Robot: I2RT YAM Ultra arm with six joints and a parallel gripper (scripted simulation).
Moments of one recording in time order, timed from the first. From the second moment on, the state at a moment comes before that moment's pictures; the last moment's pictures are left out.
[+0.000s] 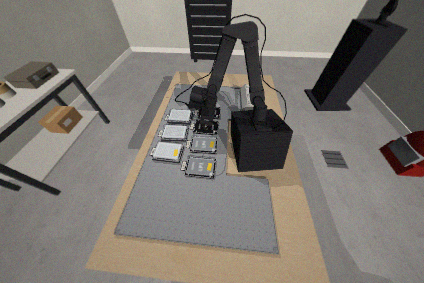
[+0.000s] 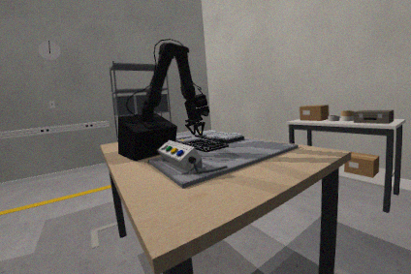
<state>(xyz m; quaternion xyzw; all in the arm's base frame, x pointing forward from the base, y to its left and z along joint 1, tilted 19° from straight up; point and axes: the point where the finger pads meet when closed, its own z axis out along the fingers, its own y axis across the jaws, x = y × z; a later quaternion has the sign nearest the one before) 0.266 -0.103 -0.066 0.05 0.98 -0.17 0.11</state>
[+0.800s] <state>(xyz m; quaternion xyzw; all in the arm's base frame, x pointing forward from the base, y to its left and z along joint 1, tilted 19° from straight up) 0.291 -0.183 -0.034 0.00 0.92 -0.18 0.34</state>
